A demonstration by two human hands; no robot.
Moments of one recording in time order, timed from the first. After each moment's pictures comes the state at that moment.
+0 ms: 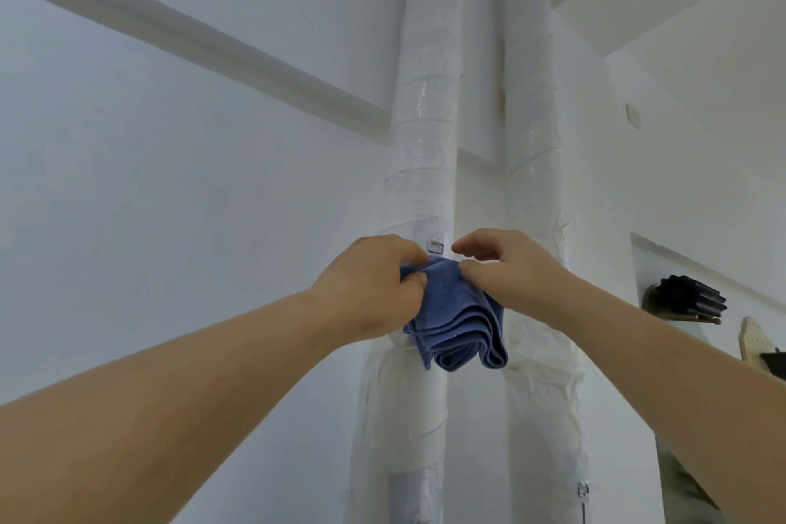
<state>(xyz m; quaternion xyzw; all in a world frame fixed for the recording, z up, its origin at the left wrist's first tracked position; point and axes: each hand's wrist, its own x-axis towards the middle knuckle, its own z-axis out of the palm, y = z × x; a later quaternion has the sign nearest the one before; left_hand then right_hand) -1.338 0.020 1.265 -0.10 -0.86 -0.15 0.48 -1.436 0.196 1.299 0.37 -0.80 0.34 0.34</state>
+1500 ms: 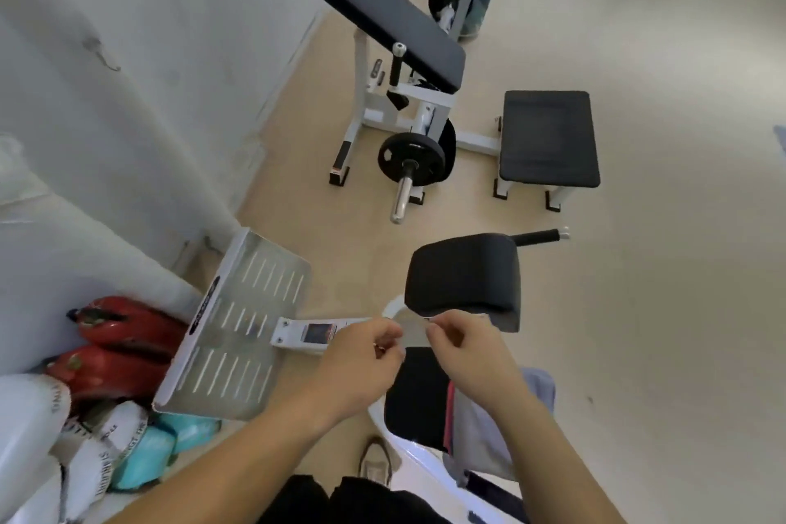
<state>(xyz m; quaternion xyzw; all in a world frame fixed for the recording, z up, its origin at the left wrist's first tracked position) -0.981 0.413 0.563 -0.18 -0.83 -0.38 -0.37 -0.895 0.569 0.574 -0.32 -0.84 0.42 -0.08</state>
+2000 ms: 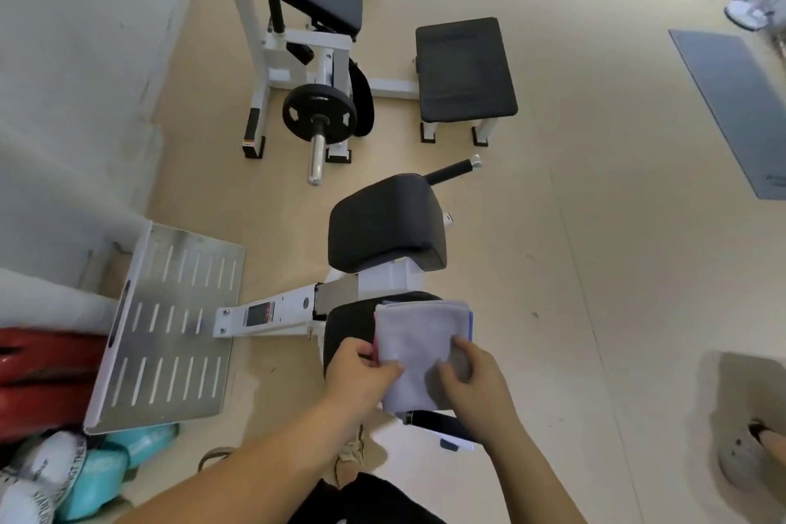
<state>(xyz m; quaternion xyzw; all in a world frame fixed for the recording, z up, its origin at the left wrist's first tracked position) -0.861 0.489 0.484 -0.02 -0.78 -0.38 -0.49 -0.721 0.609 0.489 -0.51 -0.73 0.44 -0.09</state>
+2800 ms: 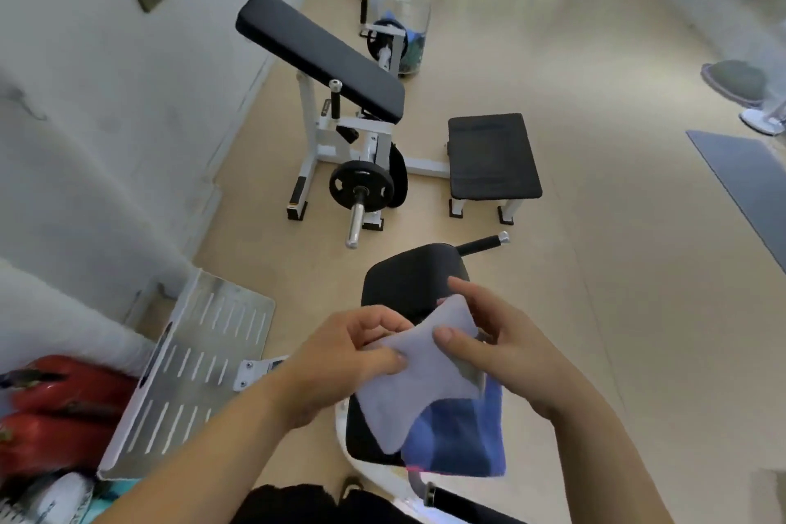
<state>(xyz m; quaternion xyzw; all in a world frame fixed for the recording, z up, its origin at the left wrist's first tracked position) -0.952 0.451 0.632 -0.25 -0.67 -0.51 -0.48 -0.815 0.645 0.647 -0.26 -0.81 0.53 -0.04</state>
